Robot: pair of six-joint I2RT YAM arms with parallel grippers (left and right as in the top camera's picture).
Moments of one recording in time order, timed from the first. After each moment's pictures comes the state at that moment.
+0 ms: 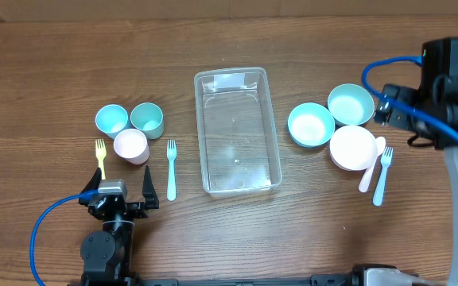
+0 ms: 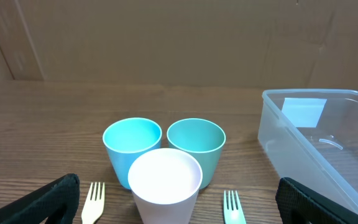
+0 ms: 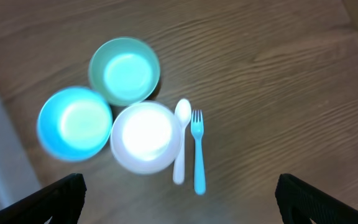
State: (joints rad) left arm -0.04 0.01 0.02 -0.10 -0.06 -0.04; right arm -0.04 1.43 1.72 -1.41 0.27 0.30
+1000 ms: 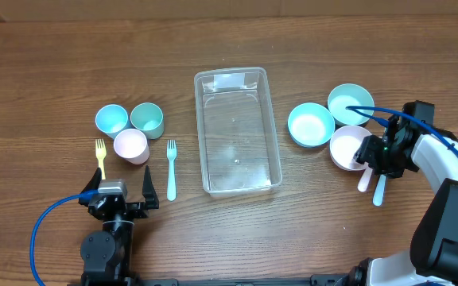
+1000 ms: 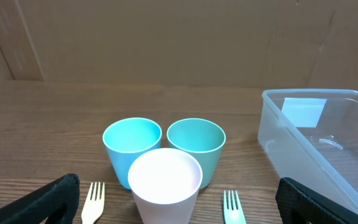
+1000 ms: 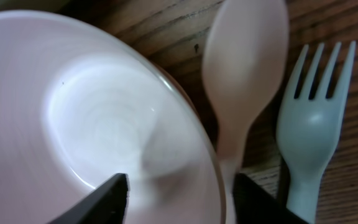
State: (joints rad) left arm -0.04 0.01 0.02 -0.10 -0.06 -0.04; right arm -0.31 1.70 0.96 -0.69 -0.19 0.12
